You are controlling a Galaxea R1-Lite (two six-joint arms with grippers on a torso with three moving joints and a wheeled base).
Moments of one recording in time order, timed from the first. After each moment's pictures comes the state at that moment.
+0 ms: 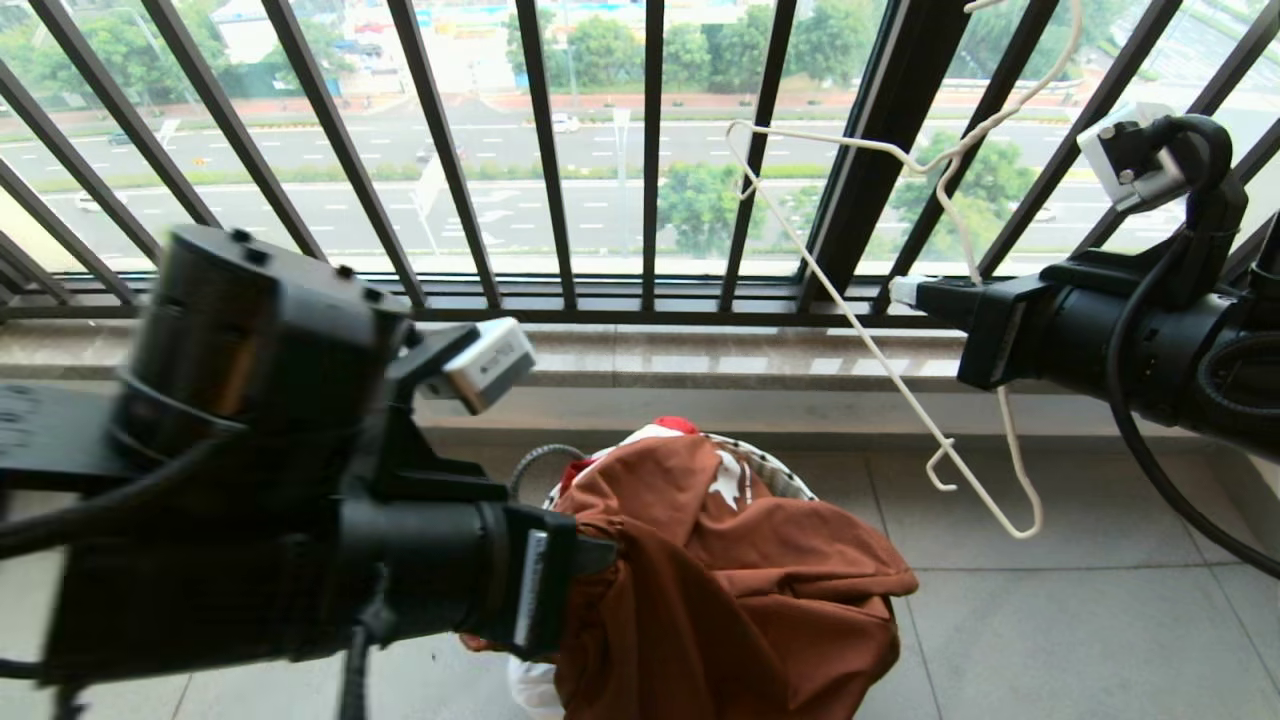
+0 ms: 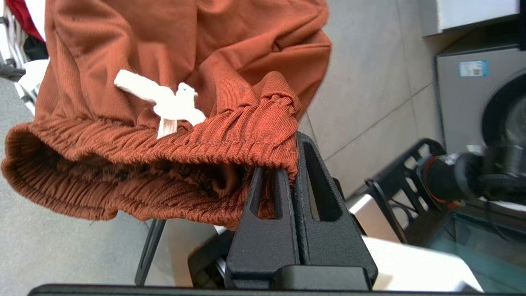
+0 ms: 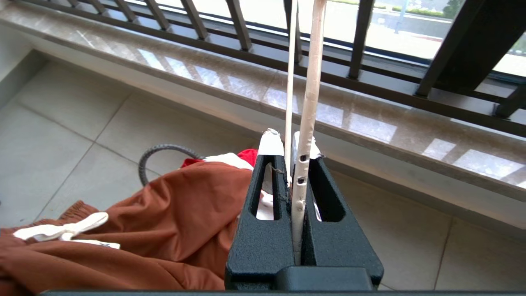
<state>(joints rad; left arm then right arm) -0.87 1.41 -1.02 0.13 -0.03 -0.41 0.44 1.40 -0.95 -0.43 0.04 0.00</state>
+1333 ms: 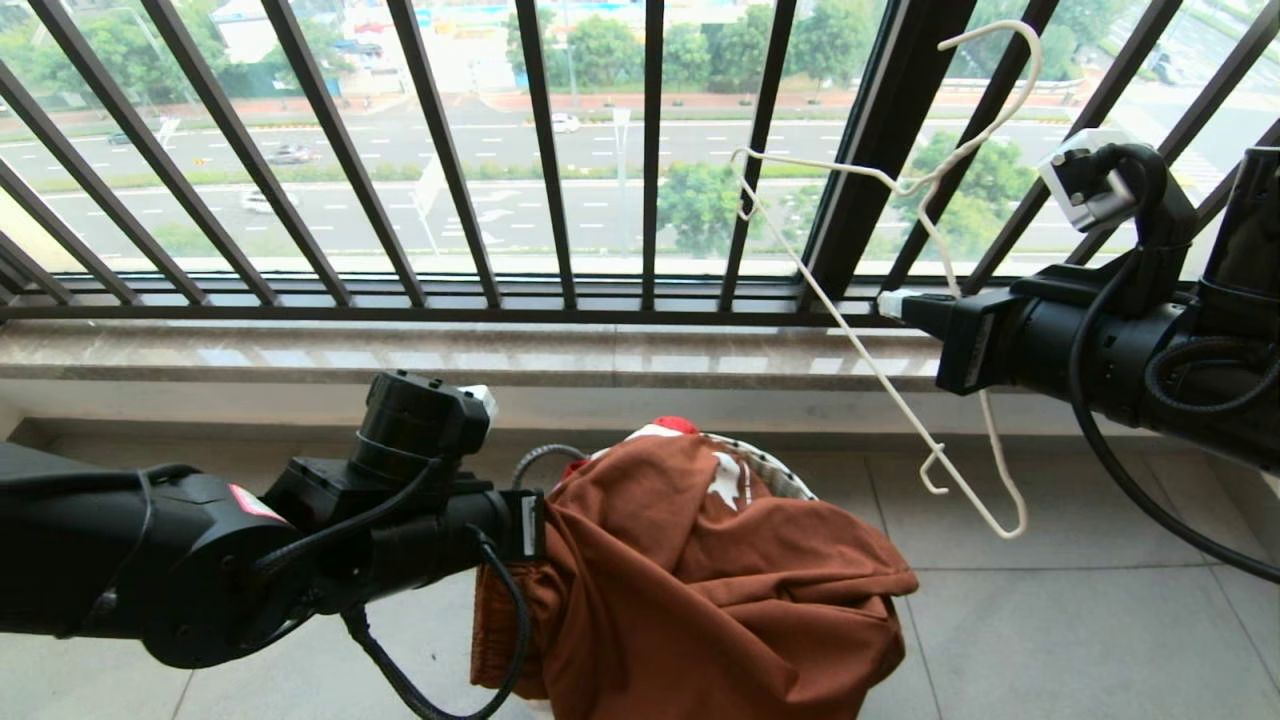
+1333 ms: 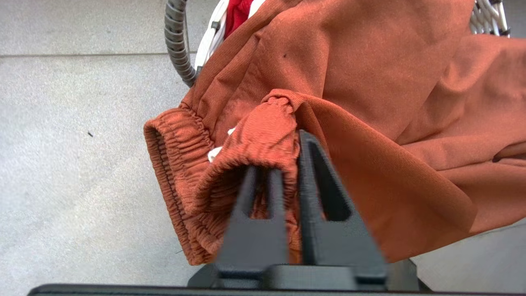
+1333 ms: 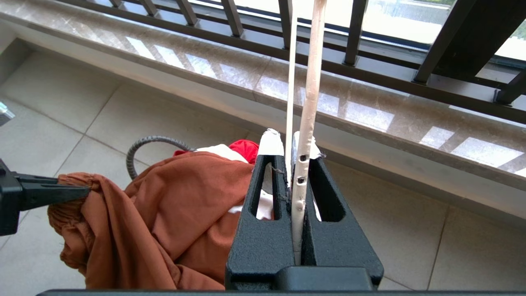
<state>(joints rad) -0.57 1.70 -0.83 -0.27 0.13 -0.42 0.42 1.45 -0.95 -0.43 0.03 0.00</state>
